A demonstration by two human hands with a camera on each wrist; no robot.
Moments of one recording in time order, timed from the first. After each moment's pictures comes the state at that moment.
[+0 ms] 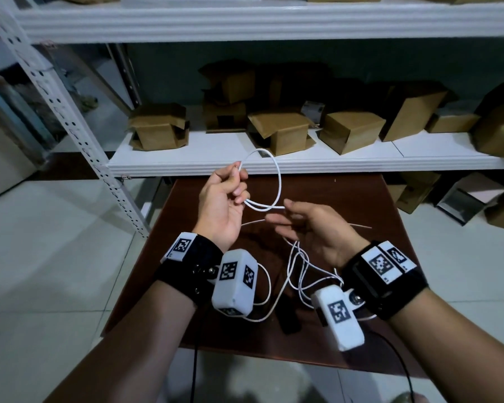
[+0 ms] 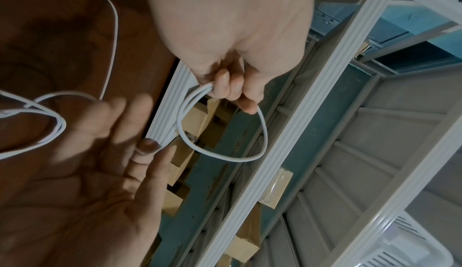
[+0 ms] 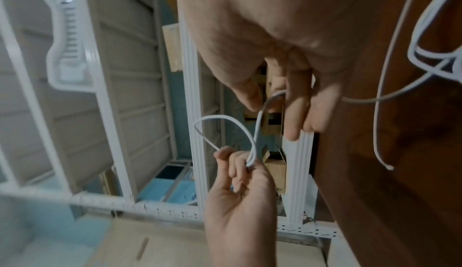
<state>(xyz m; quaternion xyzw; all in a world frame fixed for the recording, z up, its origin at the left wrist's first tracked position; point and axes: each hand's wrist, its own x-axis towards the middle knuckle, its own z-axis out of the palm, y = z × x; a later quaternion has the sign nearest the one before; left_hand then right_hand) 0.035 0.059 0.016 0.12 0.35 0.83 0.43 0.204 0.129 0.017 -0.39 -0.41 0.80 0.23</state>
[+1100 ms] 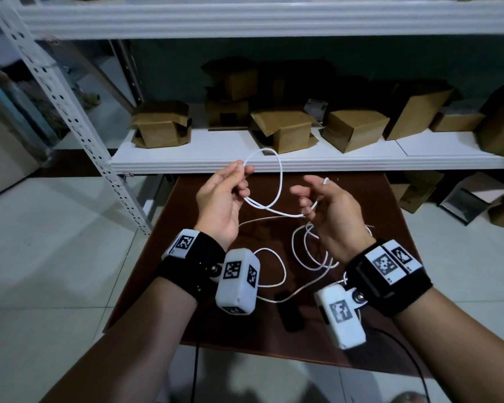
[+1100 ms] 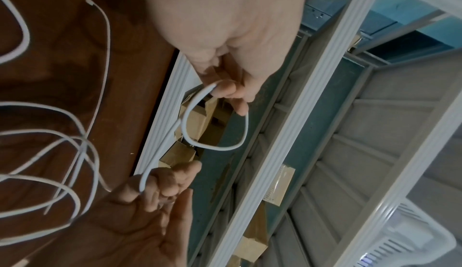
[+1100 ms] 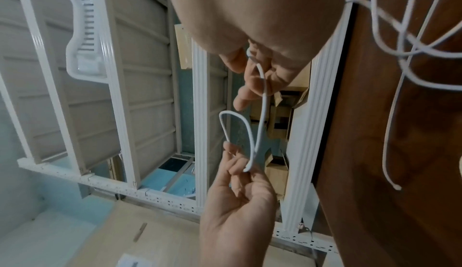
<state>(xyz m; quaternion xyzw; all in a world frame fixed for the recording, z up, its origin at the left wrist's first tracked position) 0.036 0.060 0.013 0.11 0.40 0.83 0.37 0.207 0.135 0.029 -0.34 -0.37 0.77 0.39</state>
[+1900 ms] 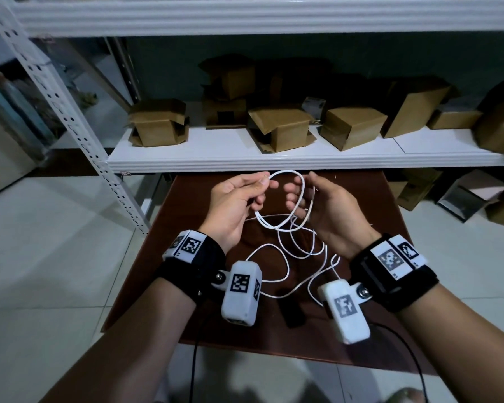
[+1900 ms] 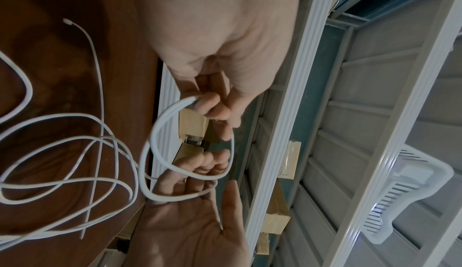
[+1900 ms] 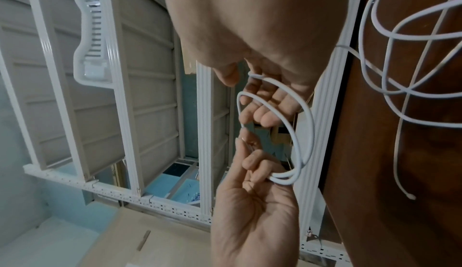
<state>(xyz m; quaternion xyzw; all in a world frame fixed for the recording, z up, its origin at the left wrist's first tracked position) 0.052 0.059 0.010 0.22 0.50 0.72 0.43 0.211 0.136 0.035 -0.33 -0.40 0.79 0.32</state>
